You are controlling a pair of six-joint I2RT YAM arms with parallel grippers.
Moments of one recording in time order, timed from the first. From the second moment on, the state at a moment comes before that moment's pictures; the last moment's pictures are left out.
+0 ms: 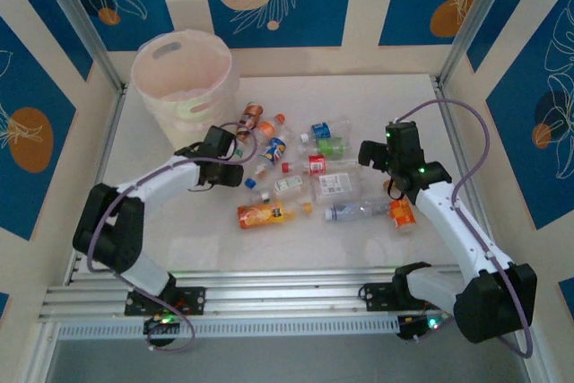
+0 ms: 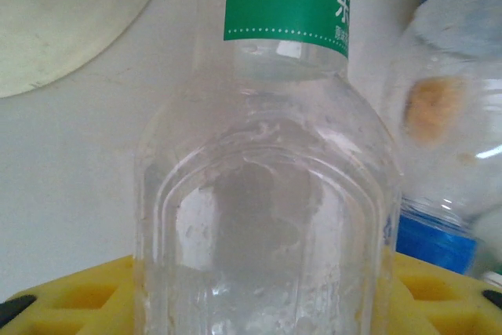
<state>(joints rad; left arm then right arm) -0.44 1.55 1.00 -0.53 -0.08 -0.20 0.23 1.09 0.89 -0.58 0.23 0.35</state>
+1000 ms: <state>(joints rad) -0.53 1.45 1.81 -0.79 0.03 -0.12 0.24 1.04 0.89 -0.57 0.24 0.35</state>
